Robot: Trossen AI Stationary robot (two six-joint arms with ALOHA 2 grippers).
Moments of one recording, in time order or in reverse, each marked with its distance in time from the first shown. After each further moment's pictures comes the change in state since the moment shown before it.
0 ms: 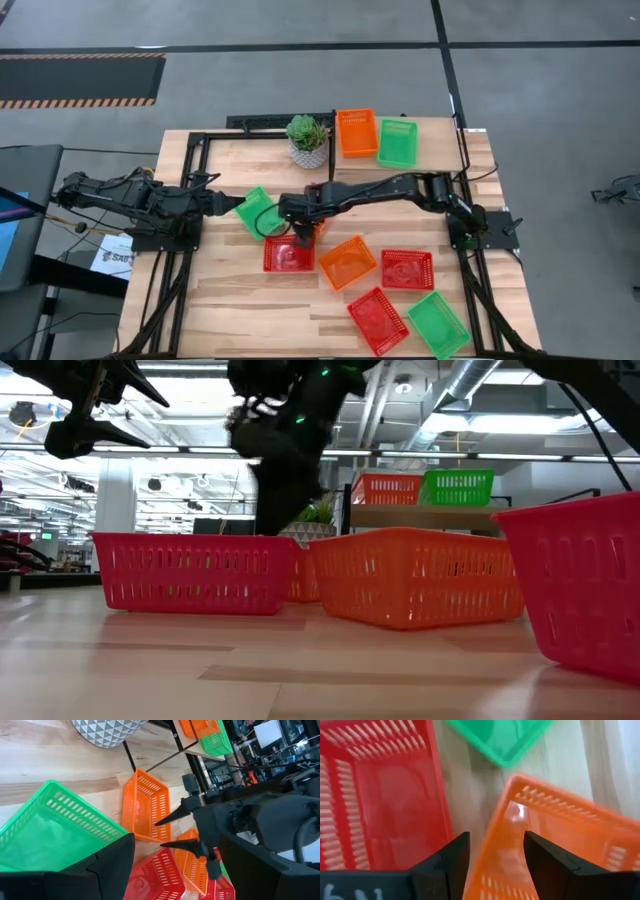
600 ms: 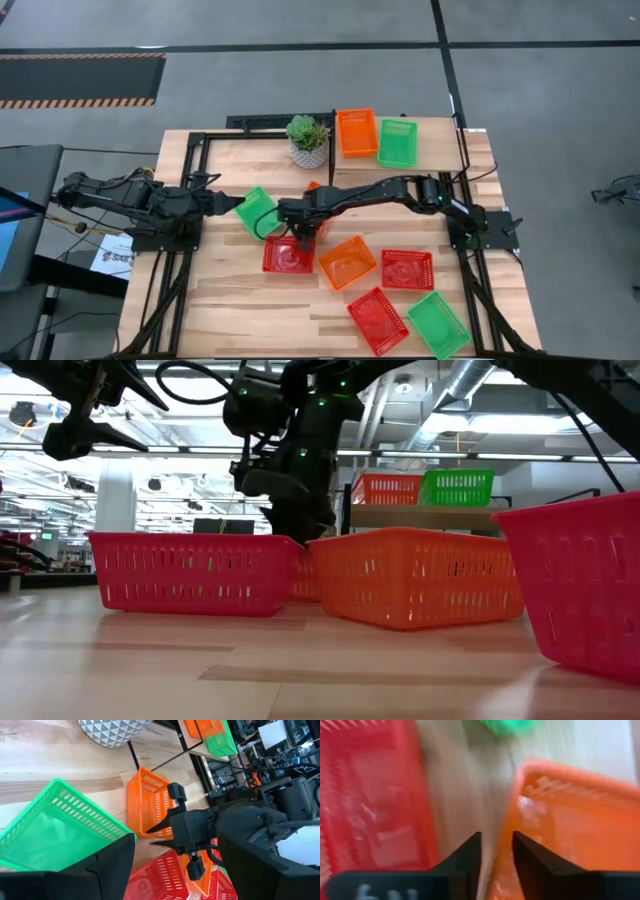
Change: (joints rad) left arm 0.000 0.002 0.000 -0.017 -0.006 -0.018; right arm -0.005 0.077 0.002 -0.047 -0.025 0.038
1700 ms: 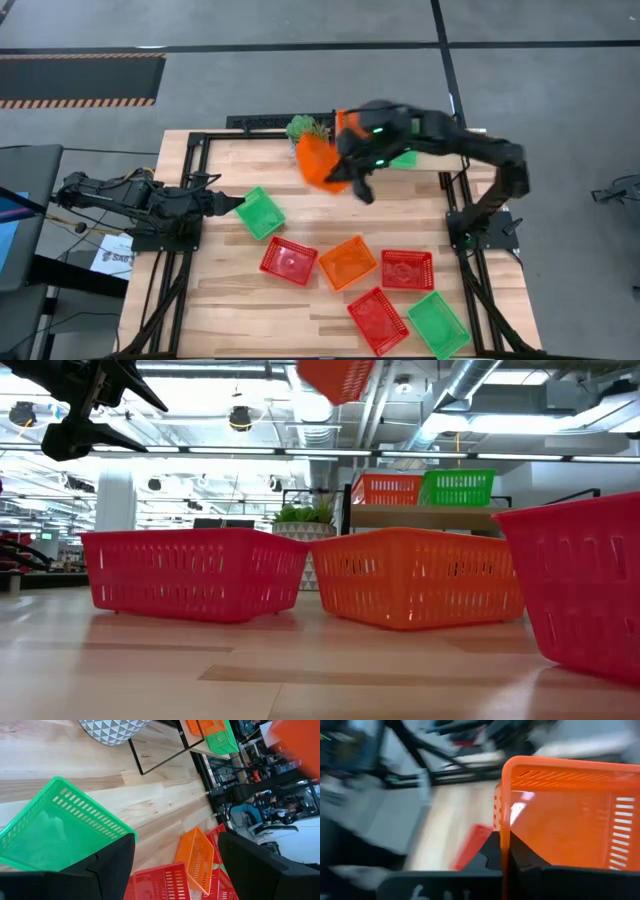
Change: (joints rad) left arm 0.000 0.000 0.000 -0.005 0.009 -0.001; right arm -0.133 -0.710 0.003 -0.013 -0.349 -0.210
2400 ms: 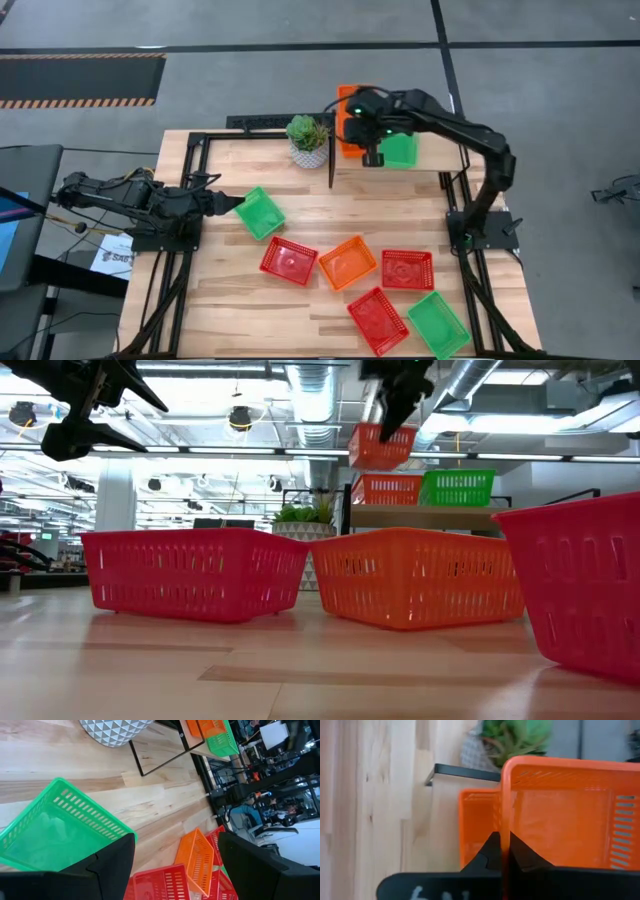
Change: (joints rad) left arm 0.000 0.000 0.000 -0.001 -0.010 -0.007; right arm -0.252 0.127 -0.003 -0.355 0.503 -0.550
